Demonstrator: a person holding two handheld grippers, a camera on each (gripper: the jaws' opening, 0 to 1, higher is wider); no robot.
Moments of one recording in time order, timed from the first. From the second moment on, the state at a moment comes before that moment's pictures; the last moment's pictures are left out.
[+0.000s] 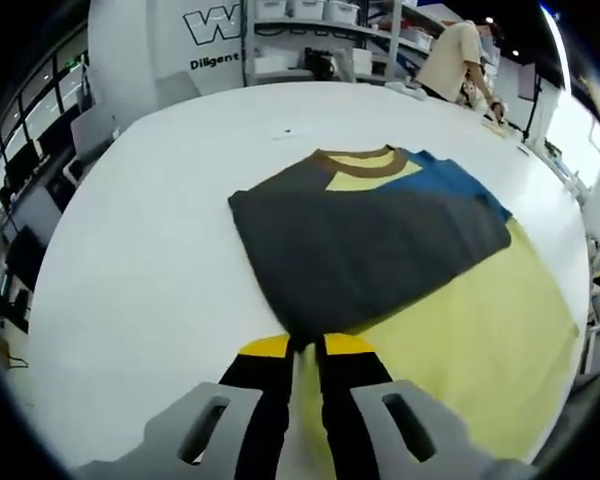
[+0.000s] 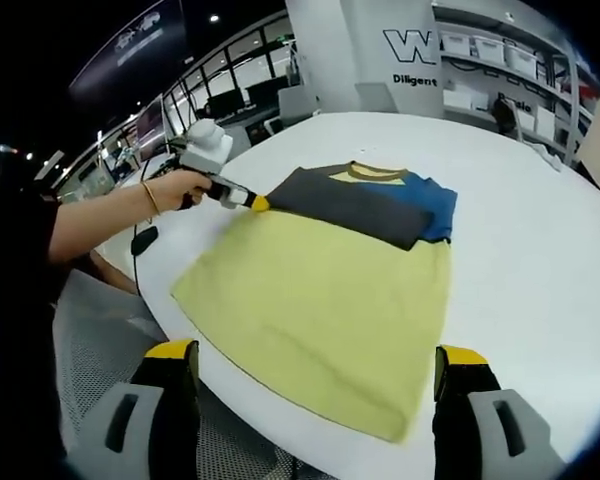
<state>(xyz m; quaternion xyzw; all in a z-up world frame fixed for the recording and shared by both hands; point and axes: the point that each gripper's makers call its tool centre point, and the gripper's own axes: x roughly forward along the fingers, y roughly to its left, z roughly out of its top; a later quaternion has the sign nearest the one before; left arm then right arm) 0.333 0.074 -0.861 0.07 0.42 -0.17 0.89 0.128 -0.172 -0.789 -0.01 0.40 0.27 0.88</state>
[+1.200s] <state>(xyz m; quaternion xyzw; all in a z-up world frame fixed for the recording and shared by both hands) 0.342 0.125 -0.860 0.11 0.42 -0.14 0.89 0.127 -0.178 -0.799 -0.02 0.42 0.25 0.87</state>
